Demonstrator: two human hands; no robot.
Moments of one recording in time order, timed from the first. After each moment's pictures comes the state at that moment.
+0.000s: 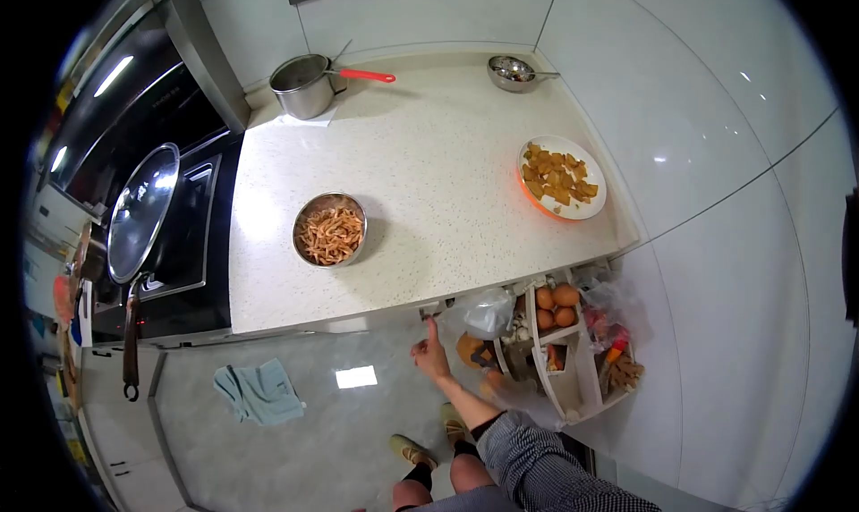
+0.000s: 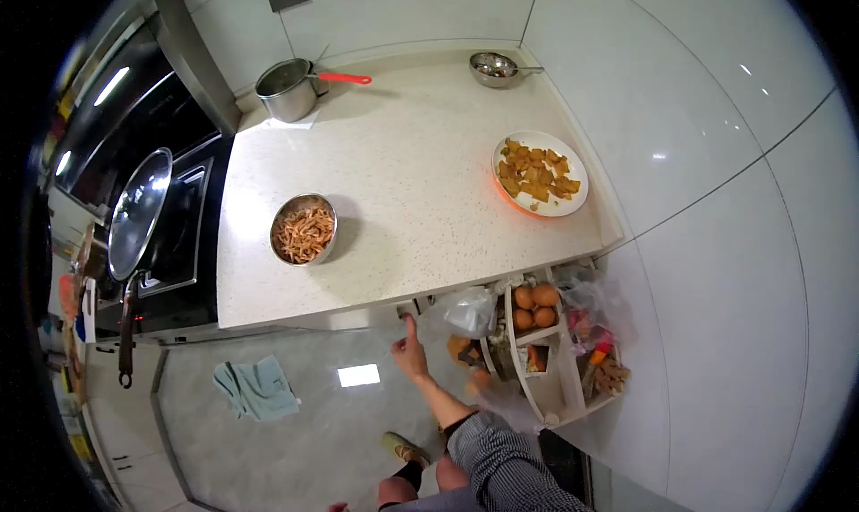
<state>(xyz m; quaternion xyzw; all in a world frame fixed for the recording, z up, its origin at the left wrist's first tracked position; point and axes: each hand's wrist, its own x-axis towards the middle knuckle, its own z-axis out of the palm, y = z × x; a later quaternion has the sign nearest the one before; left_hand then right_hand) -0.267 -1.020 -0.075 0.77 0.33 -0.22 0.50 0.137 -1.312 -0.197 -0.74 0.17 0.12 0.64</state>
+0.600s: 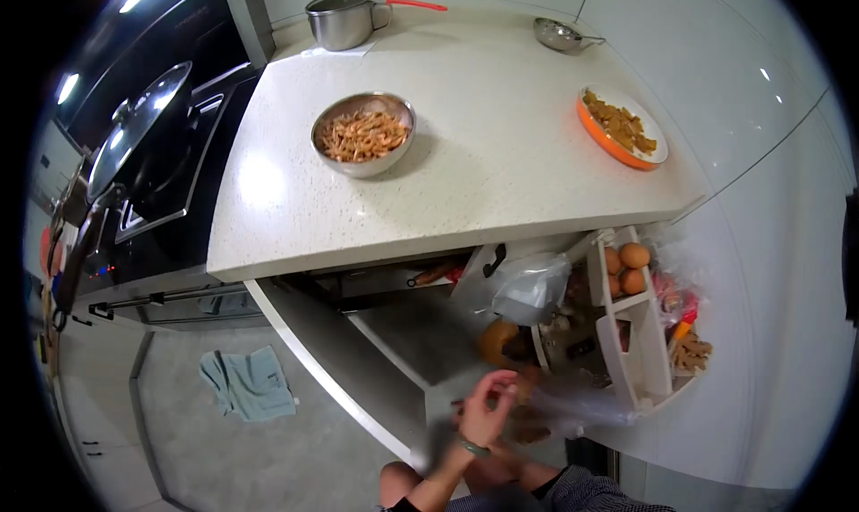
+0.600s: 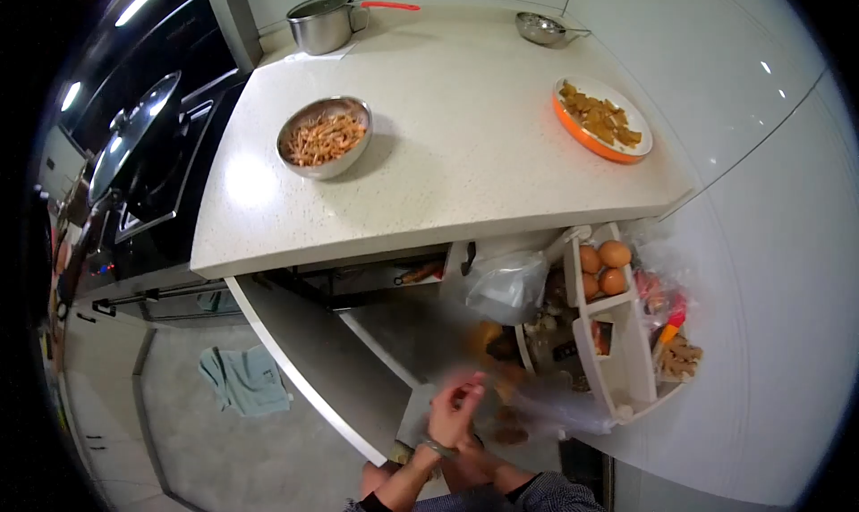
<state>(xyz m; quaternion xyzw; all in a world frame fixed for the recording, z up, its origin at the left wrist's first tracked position) 0.010 -1.265 -0.122 0.63 0.01 -0.14 0.77 -0.062 -1.309 -0.258 -0.78 0.07 0.12 0.60</state>
